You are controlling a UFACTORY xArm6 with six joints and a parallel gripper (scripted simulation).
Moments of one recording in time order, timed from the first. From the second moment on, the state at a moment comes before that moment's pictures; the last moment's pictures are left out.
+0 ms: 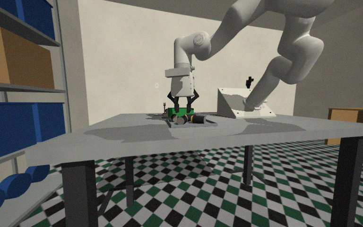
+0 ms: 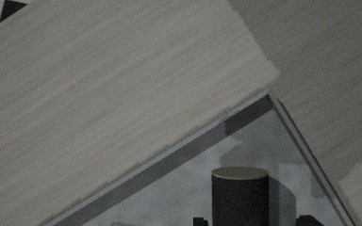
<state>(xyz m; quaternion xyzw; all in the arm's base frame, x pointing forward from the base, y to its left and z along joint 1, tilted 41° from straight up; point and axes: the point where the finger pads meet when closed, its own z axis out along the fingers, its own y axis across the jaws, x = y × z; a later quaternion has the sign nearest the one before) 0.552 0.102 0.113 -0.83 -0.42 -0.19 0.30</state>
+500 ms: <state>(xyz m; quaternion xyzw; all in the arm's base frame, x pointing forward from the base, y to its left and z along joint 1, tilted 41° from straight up) 0.554 0.120 0.093 -0.84 -0.42 -0.19 0.30</state>
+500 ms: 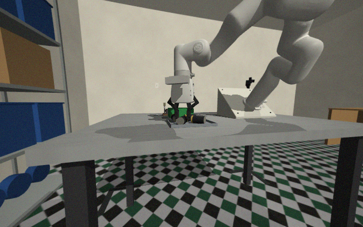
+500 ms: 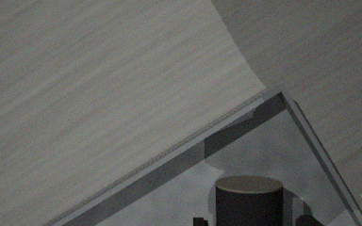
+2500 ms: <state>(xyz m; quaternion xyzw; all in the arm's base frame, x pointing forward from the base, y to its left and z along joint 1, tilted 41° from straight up) 0.553 0.108 0.106 -0.84 -0.42 -0.19 0.30</state>
